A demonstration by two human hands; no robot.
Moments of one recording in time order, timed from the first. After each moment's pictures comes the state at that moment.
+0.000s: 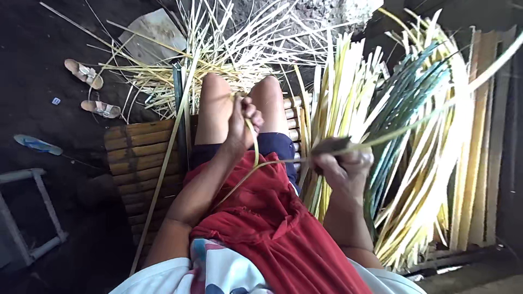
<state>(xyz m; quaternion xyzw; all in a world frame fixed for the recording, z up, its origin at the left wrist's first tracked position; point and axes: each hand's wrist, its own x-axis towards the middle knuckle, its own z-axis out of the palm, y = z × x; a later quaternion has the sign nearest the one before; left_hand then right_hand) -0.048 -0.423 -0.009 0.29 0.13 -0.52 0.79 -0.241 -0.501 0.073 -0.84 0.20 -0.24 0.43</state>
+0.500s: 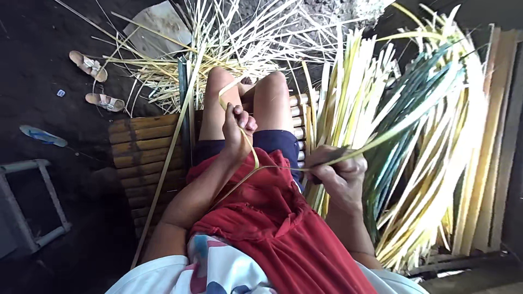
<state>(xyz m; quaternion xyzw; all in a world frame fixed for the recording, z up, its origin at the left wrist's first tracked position) -0.054 -0.402 0.002 0.33 0.21 -0.44 0.81 -0.242 -0.485 0.063 -0.79 0.15 -0.20 0.56</state>
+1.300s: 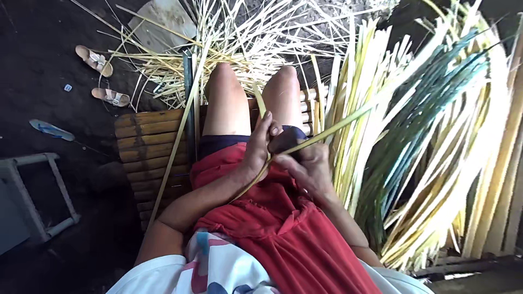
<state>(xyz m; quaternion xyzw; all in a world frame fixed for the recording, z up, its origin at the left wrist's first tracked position) -0.102 -0.350 0.032 0.34 0.02 -0.59 0.73 -0.216 -0.454 0.035 -0.80 0.20 -0.17 0.53</state>
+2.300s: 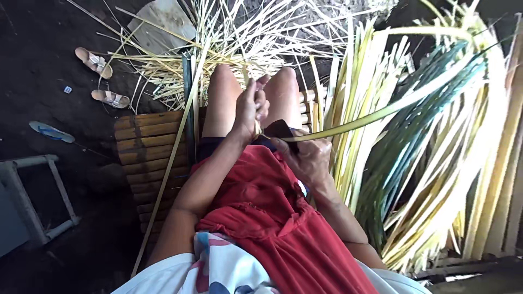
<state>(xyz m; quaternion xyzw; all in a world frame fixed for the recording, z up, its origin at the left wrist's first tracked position) -0.030 -0.426 0.001 0.43 0.05 -0.51 0.74 -0.192 -0.462 0.039 -0.92 0.19 -0.21 0.25</state>
